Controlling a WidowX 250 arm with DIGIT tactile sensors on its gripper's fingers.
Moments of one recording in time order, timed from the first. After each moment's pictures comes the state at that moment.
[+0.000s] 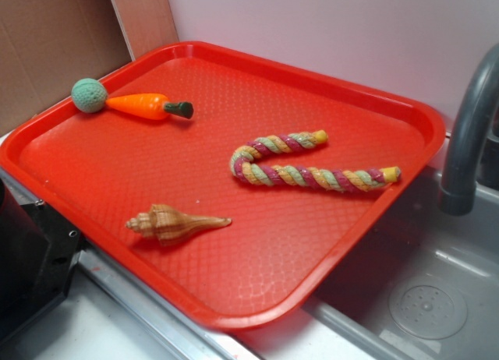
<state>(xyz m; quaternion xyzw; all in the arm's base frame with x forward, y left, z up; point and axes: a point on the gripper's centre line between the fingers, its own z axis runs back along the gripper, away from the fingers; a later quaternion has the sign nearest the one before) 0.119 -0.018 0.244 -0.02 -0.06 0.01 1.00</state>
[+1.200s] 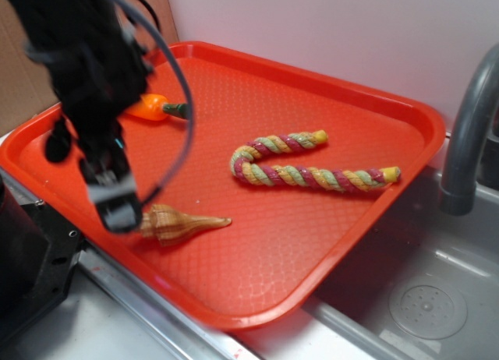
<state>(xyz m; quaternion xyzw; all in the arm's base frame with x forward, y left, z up) 0.112 -0.093 0.081 0.01 0.00 -0.24 0.97</state>
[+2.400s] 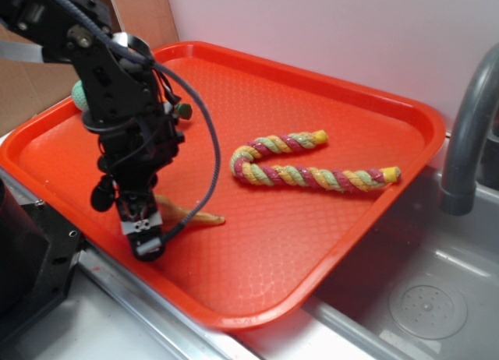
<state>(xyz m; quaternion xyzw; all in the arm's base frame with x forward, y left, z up) 0.119 -0.070 0.031 0.02 0.03 -0.22 0.97</state>
